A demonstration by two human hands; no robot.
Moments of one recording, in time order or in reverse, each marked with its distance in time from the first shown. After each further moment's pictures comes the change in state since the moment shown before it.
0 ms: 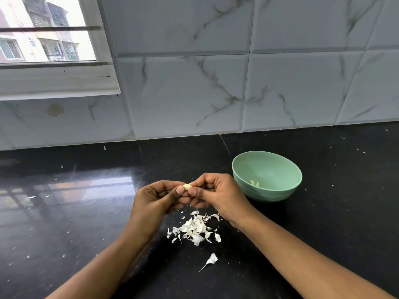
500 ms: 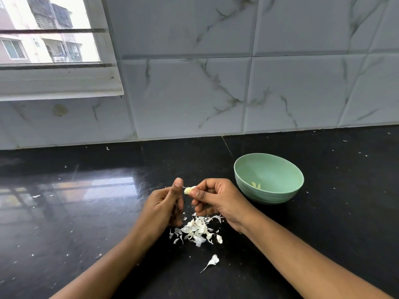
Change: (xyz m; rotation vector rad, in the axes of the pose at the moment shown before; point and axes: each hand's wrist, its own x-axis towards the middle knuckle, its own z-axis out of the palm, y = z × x) left_hand -0.002 0.002 -0.001 0.265 -0.094 -0.048; right_hand -0.002 -0.004 0.001 0.144 -0.061 0.173
